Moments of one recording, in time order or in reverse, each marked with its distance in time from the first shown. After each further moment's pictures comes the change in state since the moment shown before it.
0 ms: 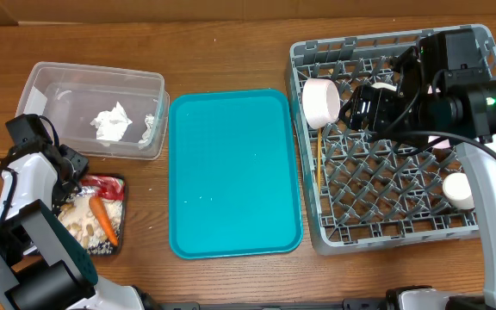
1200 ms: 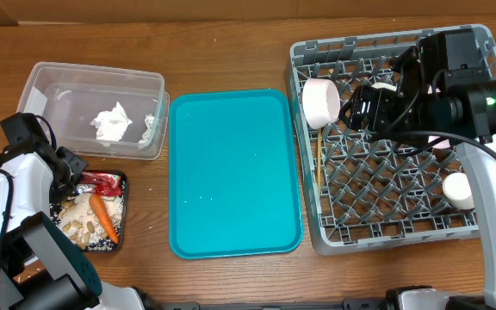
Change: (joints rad) left arm 0.000 -0.058 0.040 -0.174 0.003 0.039; right arm 0.000 0.000 0.000 0.000 0.000 -0.001
